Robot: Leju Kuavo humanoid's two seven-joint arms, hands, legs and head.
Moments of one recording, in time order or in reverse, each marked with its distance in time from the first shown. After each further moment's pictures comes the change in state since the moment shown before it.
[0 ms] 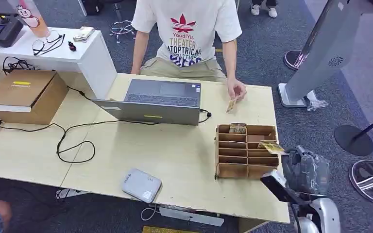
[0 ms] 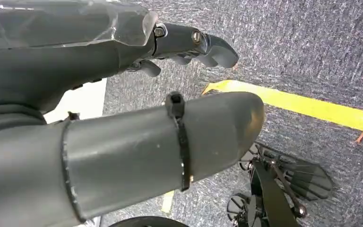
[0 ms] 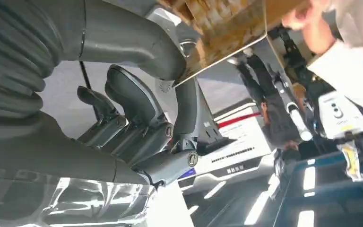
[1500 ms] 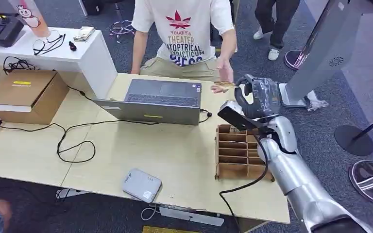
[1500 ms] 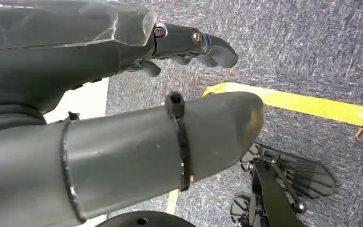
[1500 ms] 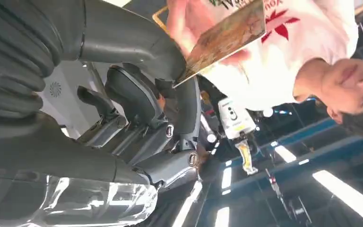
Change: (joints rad) left arm -0.032 -0.005 -0.010 0.000 -0.062 0.008 0.040; right arm -0.678 0.203 0.300 0.485 -0.136 0.114 -0.093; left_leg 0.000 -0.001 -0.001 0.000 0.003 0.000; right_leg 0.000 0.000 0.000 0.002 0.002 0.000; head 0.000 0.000
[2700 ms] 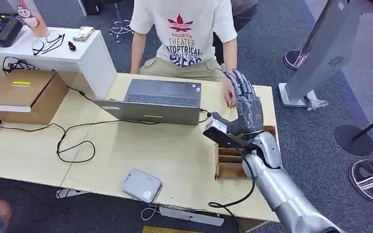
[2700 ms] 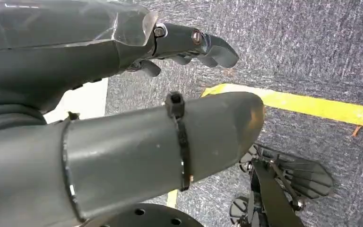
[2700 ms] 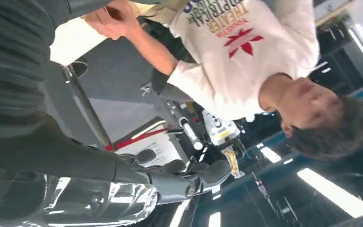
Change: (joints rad) left arm -0.006 -0.022 -0.016 0.000 0.007 0.044 -0.002; right arm 0.127 0.045 0.051 -0.087 -0.015 -0.093 -0.036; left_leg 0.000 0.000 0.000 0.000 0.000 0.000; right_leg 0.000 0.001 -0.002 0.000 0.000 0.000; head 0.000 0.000
